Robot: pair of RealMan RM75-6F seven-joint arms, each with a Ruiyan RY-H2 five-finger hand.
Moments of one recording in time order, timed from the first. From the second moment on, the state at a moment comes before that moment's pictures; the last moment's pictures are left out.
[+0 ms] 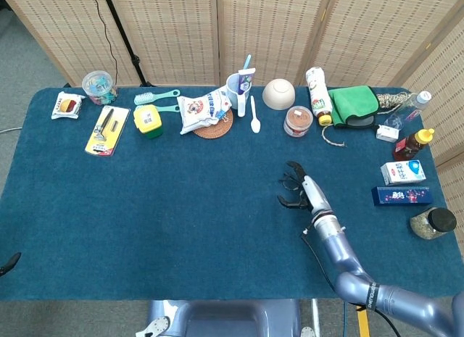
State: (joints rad) left arm 0.06 -0.95 -0.01 -1.73 1.51 1.59 -0.20; right arm 0.62 -1.58 0.31 -1.42 -0.90 0.84 0.35
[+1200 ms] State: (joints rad) left arm 0.07 -0.95 -0.01 -1.73 1.51 1.59 -0.20; right arm 0.54 -1.52 0.35 -1.51 -1.07 0.82 0.58
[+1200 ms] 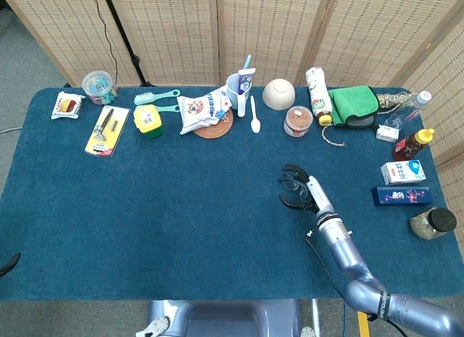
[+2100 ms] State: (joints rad) left arm 0.06 -0.95 -0.01 -1.76 1.50 1.59 -0.17; right arm 0.58 -1.52 0.39 -1.28 -1.27 0.60 1.15
